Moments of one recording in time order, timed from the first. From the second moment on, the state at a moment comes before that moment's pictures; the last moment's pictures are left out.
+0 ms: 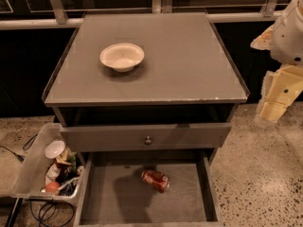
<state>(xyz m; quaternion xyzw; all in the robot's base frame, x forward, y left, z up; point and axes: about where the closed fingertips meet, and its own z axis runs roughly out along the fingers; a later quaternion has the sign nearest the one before) 0.438 -0.217 0.976 -0.60 0.78 -0.03 0.16</state>
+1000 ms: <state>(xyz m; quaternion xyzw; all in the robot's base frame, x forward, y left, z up) 0.439 -0.202 0.903 -0.61 0.77 0.02 0.19</state>
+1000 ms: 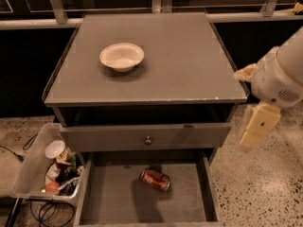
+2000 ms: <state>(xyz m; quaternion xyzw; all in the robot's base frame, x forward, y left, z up) 0.451 -0.183 0.788 -0.58 0.78 0.04 0.26</state>
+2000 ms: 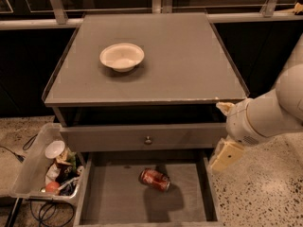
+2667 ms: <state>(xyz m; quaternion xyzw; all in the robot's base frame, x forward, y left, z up) 0.449 -0.179 0.785 -0.58 0.77 0.05 0.27</state>
